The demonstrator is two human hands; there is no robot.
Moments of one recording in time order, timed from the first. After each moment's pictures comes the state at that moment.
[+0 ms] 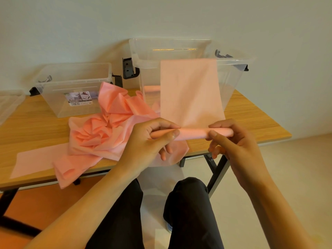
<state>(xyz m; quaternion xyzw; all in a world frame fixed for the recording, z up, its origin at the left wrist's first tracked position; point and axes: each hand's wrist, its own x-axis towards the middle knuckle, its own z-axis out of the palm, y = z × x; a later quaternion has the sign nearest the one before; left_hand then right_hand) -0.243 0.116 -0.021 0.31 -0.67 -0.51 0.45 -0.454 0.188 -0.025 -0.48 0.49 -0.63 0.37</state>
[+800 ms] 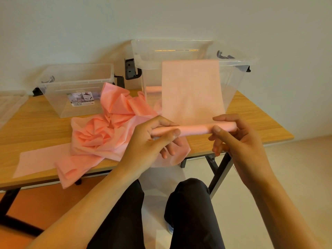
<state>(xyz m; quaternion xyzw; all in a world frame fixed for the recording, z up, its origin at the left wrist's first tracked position) -0.241 0.117 -0.020 0.30 -0.66 -0.52 0.45 -0.455 0.184 -0.019 -0.48 0.49 -0.64 0.36</state>
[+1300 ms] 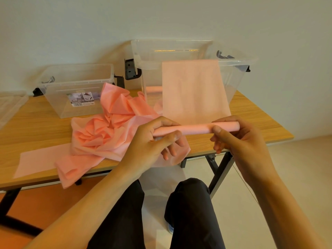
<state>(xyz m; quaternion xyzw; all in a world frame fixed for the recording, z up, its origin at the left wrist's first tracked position) -0.242 0.117 -0.021 0.28 -0.67 -0.53 0.43 -0.457 0.185 -0.015 -0.50 0.49 -0.63 0.35</state>
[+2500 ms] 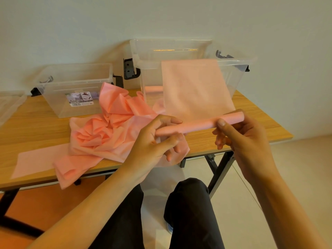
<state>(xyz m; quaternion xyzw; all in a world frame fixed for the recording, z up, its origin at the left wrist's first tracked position) -0.248 0.118 -0.028 0.25 -0.64 -0.58 0.44 -0.457 0.183 -0.009 -0.49 0.47 -0.65 0.32</state>
